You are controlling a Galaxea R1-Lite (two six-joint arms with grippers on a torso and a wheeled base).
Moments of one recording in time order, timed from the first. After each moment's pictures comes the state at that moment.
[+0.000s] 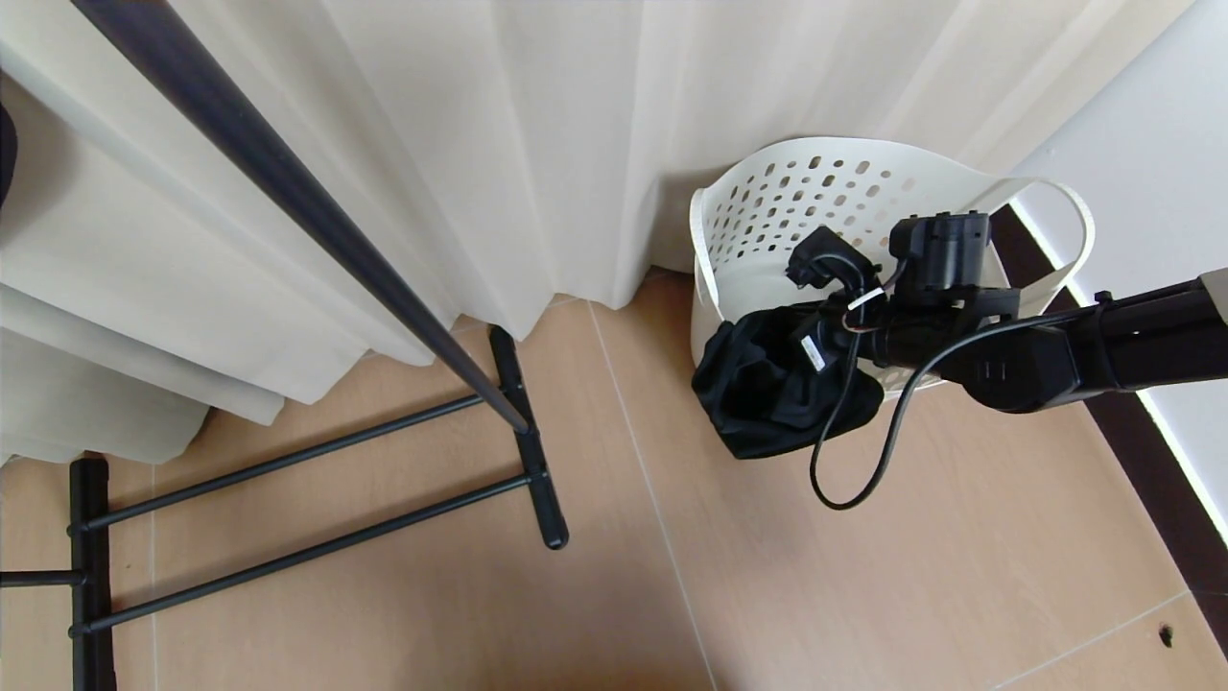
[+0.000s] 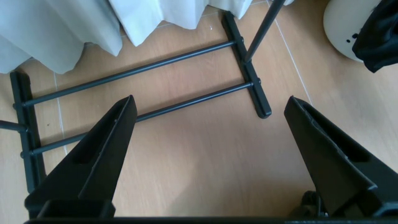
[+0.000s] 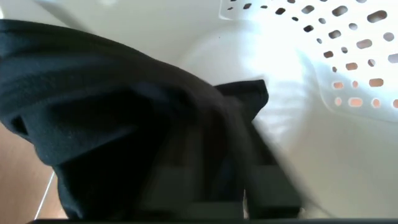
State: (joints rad) left arm 0.00 0.01 0.00 0.00 0.01 0.00; right arm 0.28 2.05 -1.35 -0.37 0.04 -0.48
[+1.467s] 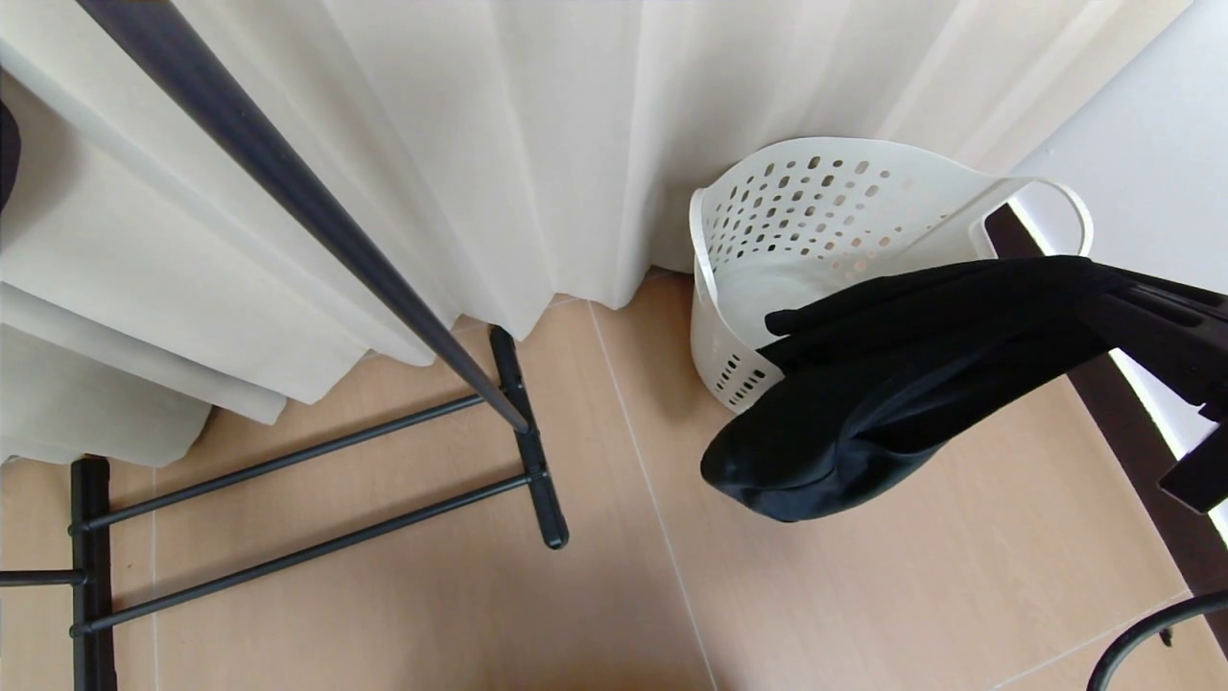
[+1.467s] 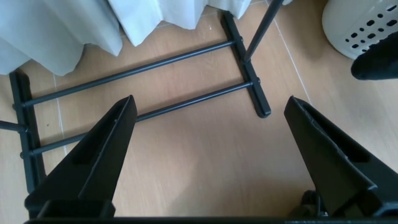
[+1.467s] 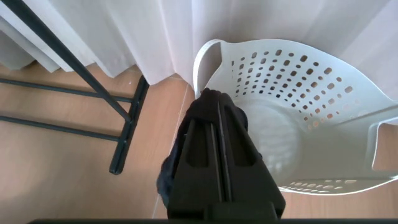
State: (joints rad) left arm 0.00 0.01 0.00 0.00 0.00 0.00; right arm 0.77 1.07 -0.64 -0.55 -0.30 -0.27
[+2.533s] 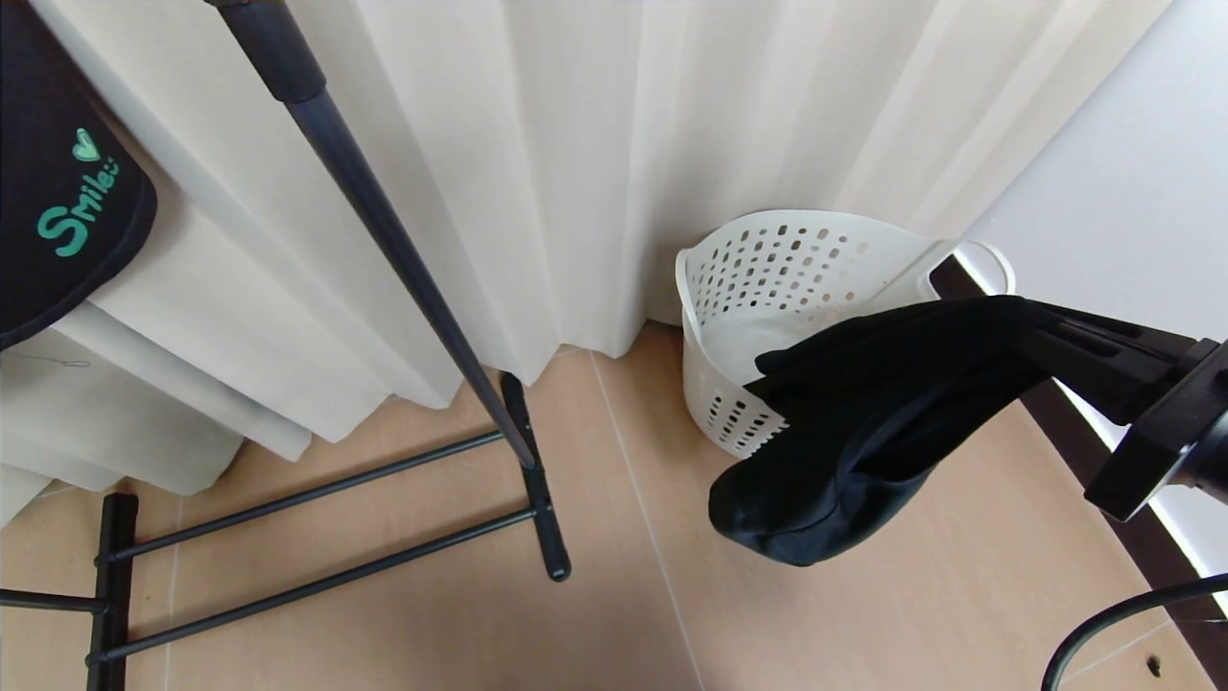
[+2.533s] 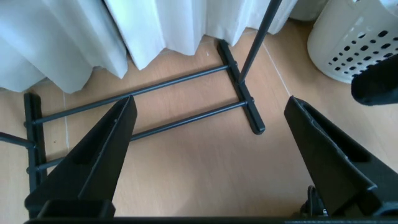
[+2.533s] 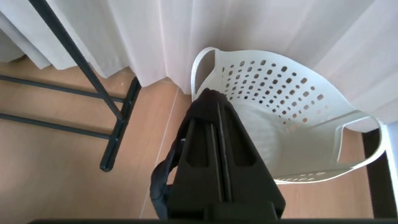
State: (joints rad) left arm 0.00 0.01 0.00 0.01 0.00 0.00; right arm 0.74 1.14 -0.62 -0.55 -0.31 -0.27
